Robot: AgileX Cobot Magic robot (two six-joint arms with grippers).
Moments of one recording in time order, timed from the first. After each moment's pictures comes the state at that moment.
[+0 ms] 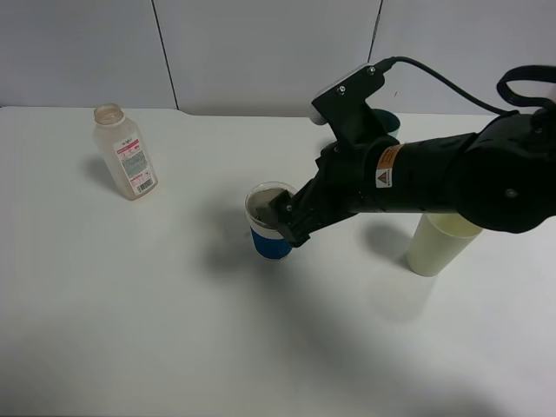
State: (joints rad) left arm -0.07 0.00 -0.51 0.03 1.05 -0.03; right arm 0.78 1.51 -0.65 0.00 -0.14 -0.08
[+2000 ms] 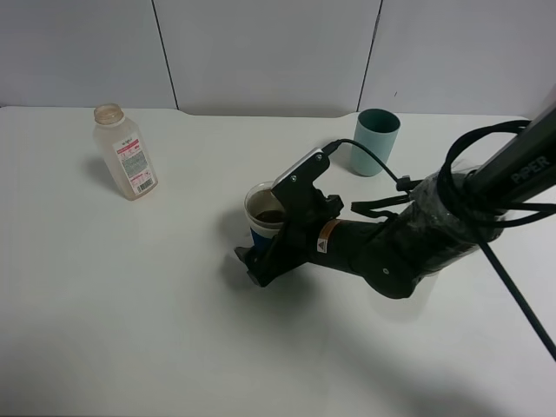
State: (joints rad) left arm -0.07 0.00 -0.51 0.03 1.05 -0.03; right arm 0.80 2.03 -0.65 0.10 -0.73 -0.18
